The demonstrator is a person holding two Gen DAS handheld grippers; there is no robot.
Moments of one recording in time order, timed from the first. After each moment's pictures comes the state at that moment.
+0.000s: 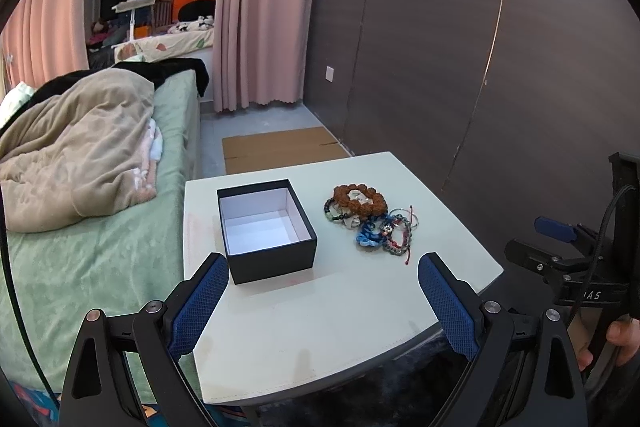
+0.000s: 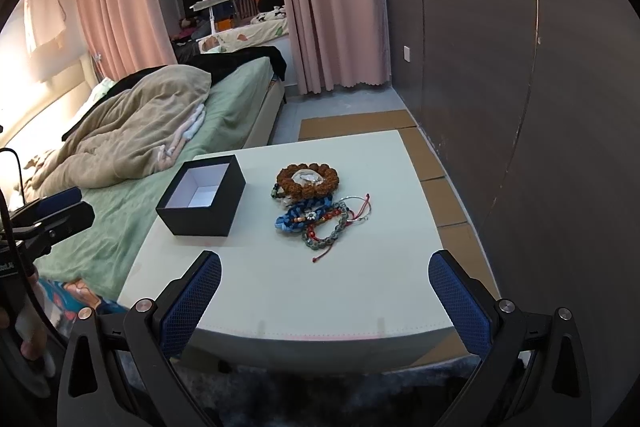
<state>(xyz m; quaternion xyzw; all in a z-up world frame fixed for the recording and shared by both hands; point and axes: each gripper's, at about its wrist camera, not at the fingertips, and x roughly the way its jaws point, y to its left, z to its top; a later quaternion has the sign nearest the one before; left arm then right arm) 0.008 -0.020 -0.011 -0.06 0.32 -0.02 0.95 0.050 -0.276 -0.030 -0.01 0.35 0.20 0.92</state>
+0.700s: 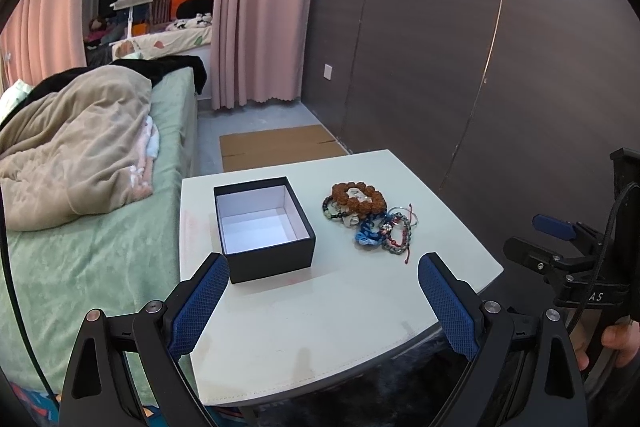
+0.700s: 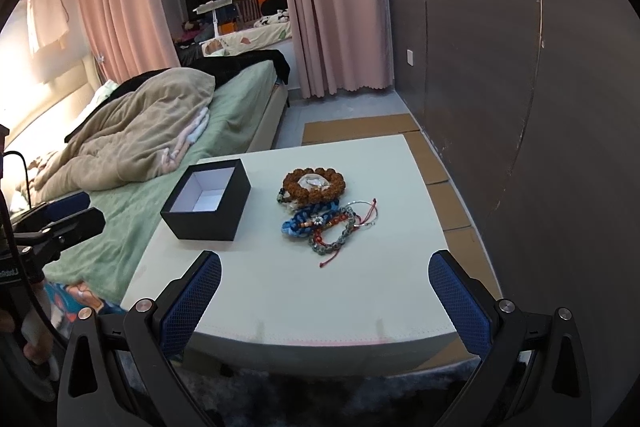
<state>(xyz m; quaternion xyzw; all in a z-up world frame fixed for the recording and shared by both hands) 0.011 -0.020 -0.013 -0.06 0.32 -0.03 0.94 0.053 -0.270 -0.030 0.00 0.34 0.21 0.92</state>
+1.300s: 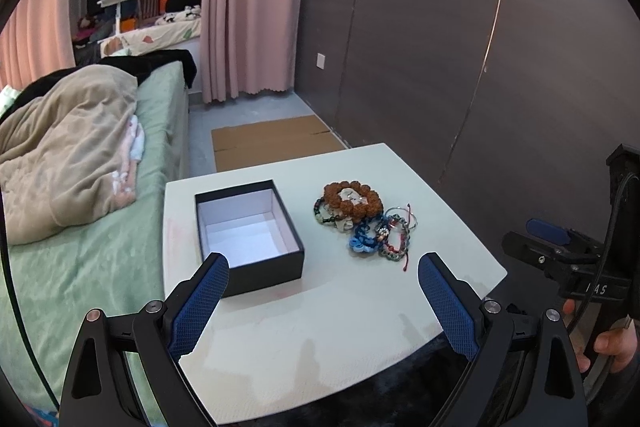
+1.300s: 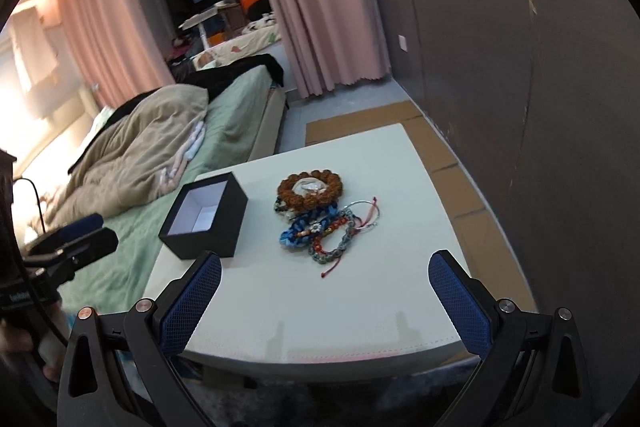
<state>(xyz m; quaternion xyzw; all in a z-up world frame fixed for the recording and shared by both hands) 0.049 -0.030 -0.018 -0.05 0.35 -0.04 0.94 0.079 -0.285 -0.042 0.07 0.35 0.21 0.91</state>
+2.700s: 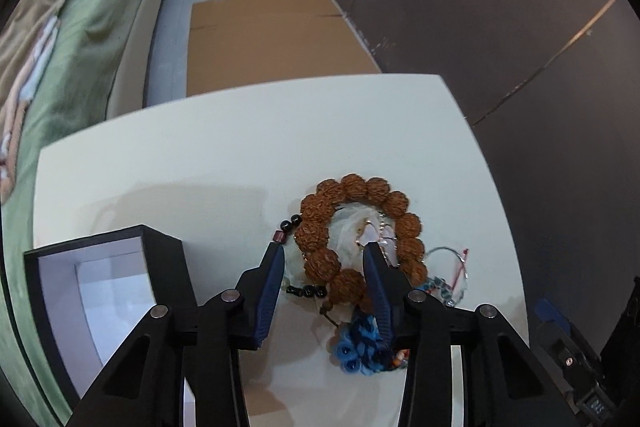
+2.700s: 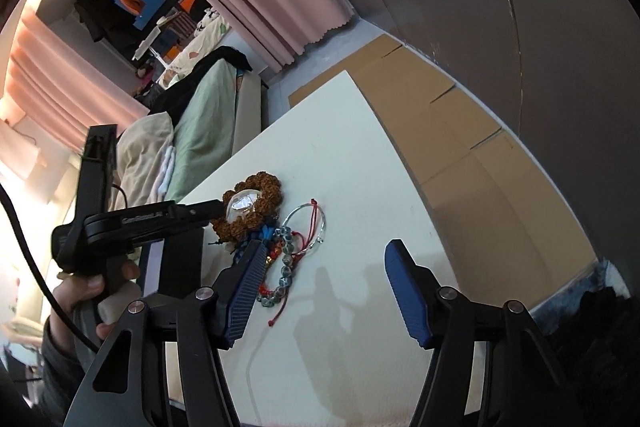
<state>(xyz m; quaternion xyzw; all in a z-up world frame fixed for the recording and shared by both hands) 0.272 -0.051 -0.118 -0.12 0.57 -0.03 0.81 0.195 -0.332 -0.116 0.22 0.45 0.21 0.84</state>
